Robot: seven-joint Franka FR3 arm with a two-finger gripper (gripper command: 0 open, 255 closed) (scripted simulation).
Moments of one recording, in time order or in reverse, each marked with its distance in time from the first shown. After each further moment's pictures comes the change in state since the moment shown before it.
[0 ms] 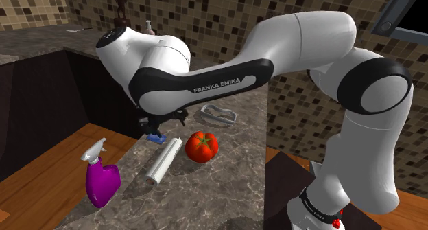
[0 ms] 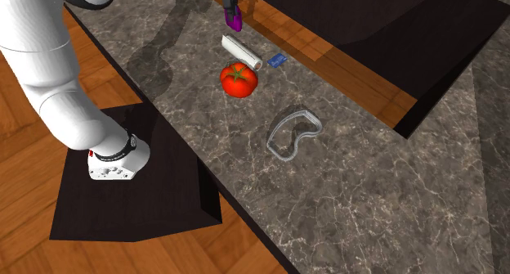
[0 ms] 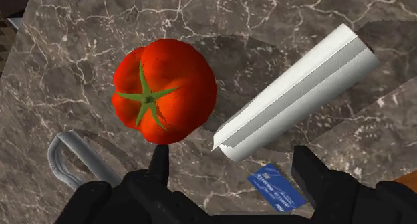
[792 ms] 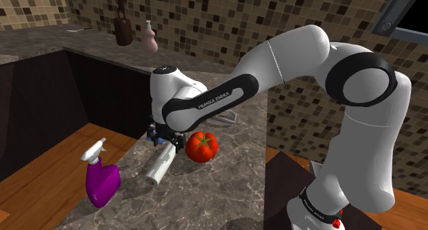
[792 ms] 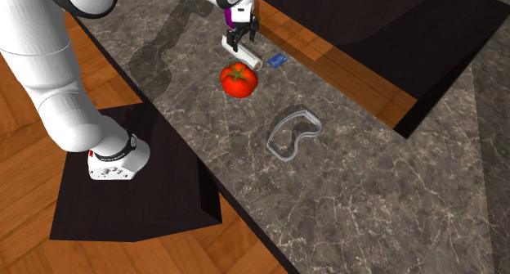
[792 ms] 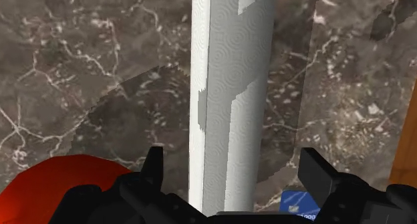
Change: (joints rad) arm -0.113 -0.009 -0.071 -0.374 0.292 0.667 0.511
